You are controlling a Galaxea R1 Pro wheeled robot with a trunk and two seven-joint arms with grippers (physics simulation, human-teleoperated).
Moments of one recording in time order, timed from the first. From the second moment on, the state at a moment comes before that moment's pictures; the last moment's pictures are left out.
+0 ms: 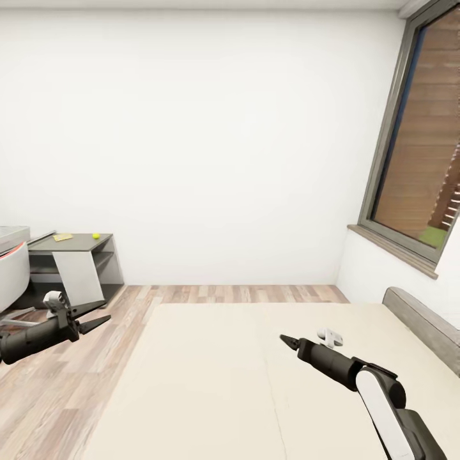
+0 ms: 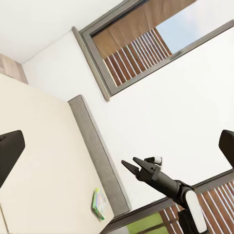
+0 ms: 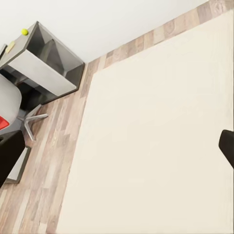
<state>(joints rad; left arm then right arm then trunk) -0.46 0.74 -0.20 -1.05 1.35 0.82 -0.88 -0.24 -0.11 -0.02 -1.50 -0.71 0.79 0.08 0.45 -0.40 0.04</state>
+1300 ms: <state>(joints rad) -0.46 0.74 -0.20 -1.05 1.35 0.82 -0.88 -0.24 -0.11 -0.02 -1.50 -0.71 0.79 0.08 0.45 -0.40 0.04</state>
